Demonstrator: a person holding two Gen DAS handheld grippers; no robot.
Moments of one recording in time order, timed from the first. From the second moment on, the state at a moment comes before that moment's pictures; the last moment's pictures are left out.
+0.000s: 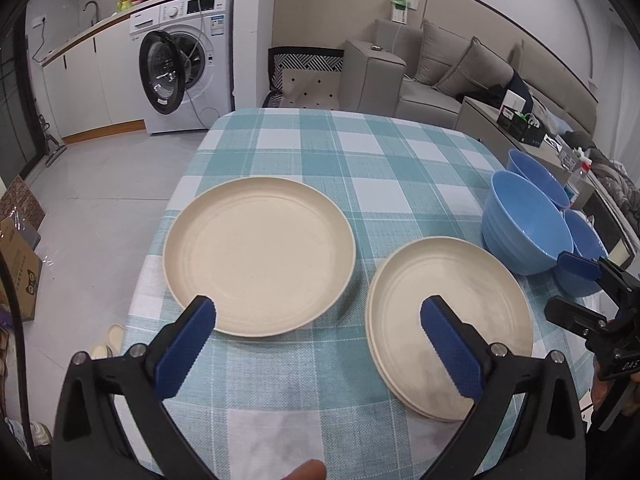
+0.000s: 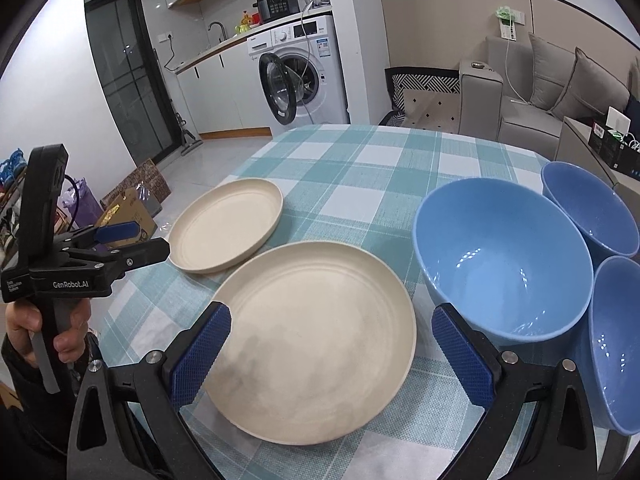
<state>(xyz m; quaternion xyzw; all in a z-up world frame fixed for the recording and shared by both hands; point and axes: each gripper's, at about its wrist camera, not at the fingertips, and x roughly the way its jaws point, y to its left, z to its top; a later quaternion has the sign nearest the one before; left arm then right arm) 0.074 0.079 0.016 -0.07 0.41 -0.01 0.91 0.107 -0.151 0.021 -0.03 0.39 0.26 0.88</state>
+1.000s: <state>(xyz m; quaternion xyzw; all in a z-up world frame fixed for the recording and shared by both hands) 0.086 0.135 0.036 -0.10 0.37 0.05 0.92 0.139 -0.091 0.075 -0.05 0.36 0.27 0.89</state>
